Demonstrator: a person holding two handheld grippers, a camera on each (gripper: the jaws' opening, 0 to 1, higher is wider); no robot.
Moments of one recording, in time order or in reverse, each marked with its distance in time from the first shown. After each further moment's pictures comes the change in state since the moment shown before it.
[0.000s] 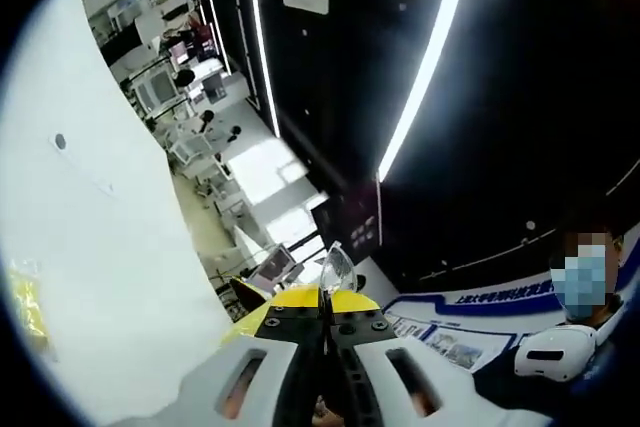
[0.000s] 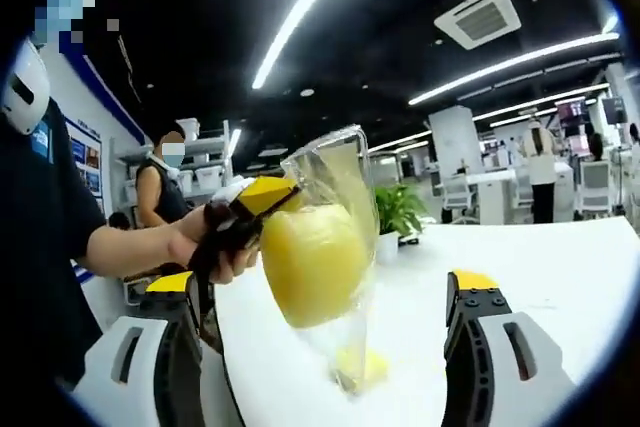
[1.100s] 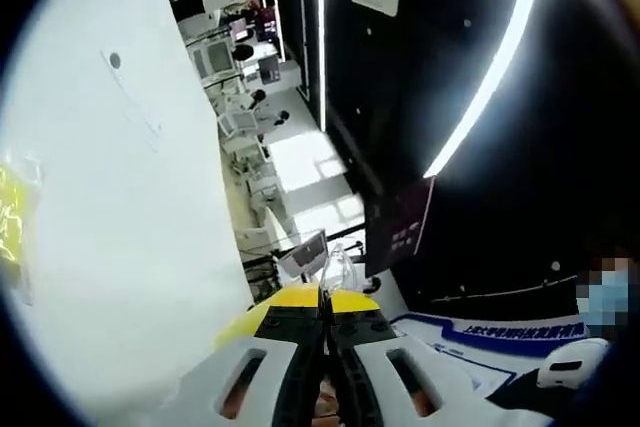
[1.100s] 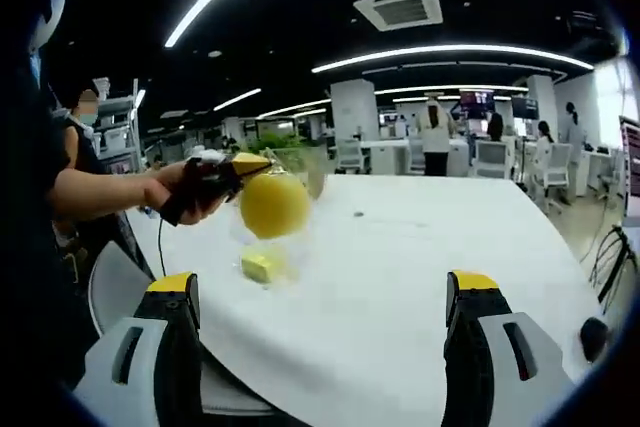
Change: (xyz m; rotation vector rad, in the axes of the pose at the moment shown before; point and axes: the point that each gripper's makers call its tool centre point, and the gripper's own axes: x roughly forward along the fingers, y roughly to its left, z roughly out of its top) left arm 0.029 0.110 -0.067 -0.214 0.000 0.170; right arm -0.176 -0.035 -0.094 -0.014 0.197 -0.469
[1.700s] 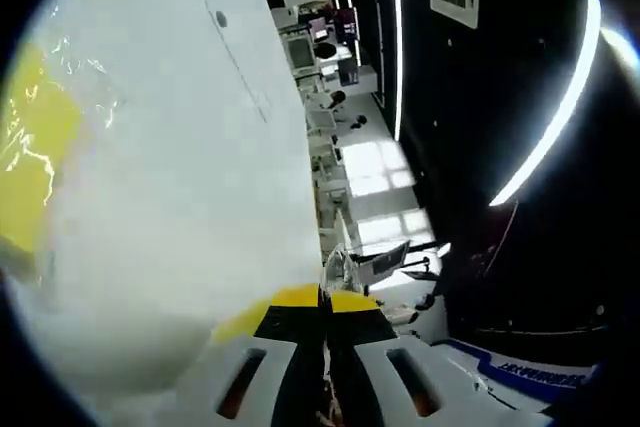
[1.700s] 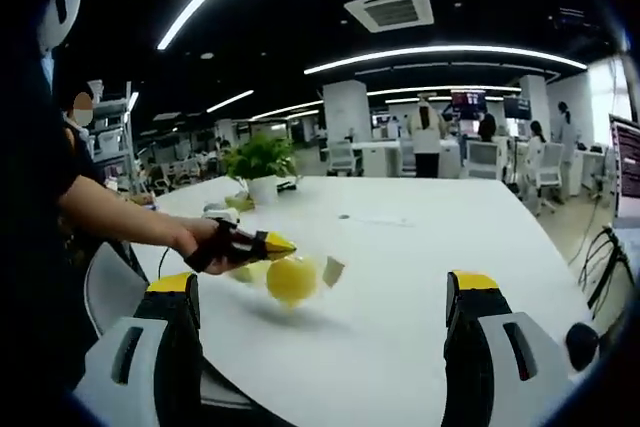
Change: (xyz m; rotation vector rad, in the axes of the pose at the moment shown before) left arm 0.007 0.155 0.003 -0.133 -0.087 0.336; right arm -0.013 -0.032 0.015 0.003 -0.023 -0.015
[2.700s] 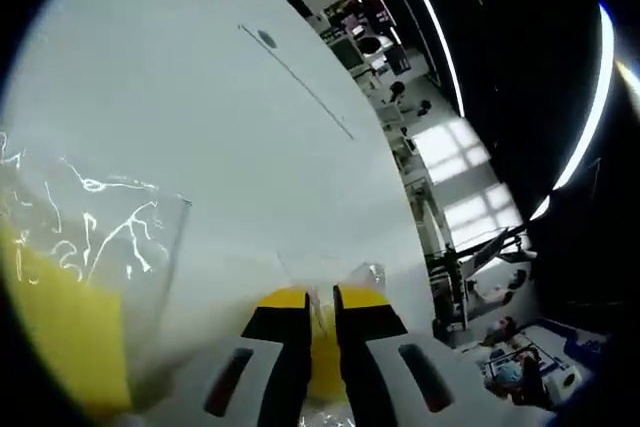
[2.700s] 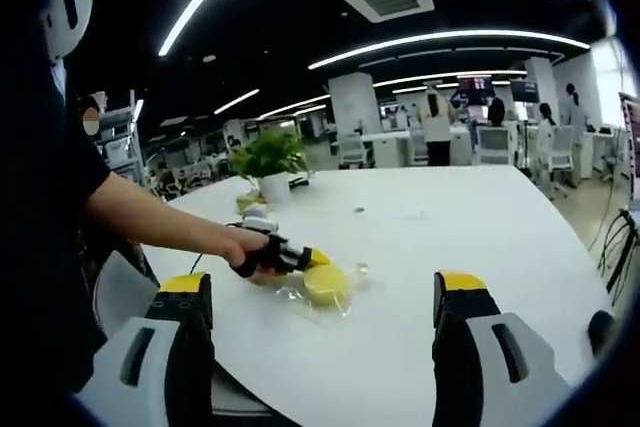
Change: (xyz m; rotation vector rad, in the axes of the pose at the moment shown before) left arm 0.024 0.076 0.040 0.260 0.030 0.323; right arm 0.018 0.019 -0.008 0.059 0.014 0.054
